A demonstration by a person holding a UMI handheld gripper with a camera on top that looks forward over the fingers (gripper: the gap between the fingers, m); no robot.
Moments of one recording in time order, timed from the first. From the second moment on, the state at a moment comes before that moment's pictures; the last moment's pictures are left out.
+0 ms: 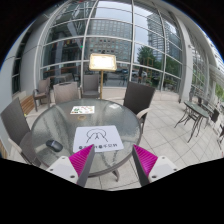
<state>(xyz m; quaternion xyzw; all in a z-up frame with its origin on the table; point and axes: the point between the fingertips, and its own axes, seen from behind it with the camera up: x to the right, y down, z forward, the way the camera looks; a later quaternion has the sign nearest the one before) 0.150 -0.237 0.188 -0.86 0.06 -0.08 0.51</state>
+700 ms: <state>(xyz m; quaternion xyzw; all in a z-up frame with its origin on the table) -0.110 -0.140 -0.003 -0.93 -0.09 0.03 0.37</state>
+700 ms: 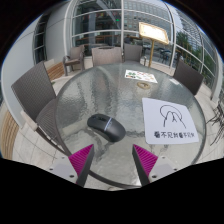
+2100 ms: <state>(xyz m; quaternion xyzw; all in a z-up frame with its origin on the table) 0.020 0.091 0.276 -0.86 -0.04 0.02 0.51</state>
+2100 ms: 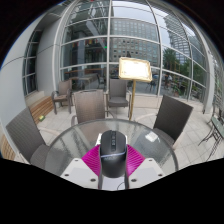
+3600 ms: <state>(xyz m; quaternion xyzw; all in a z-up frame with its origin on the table) 0.062 -0.052 0.228 -0.89 0.00 0.02 0.46</state>
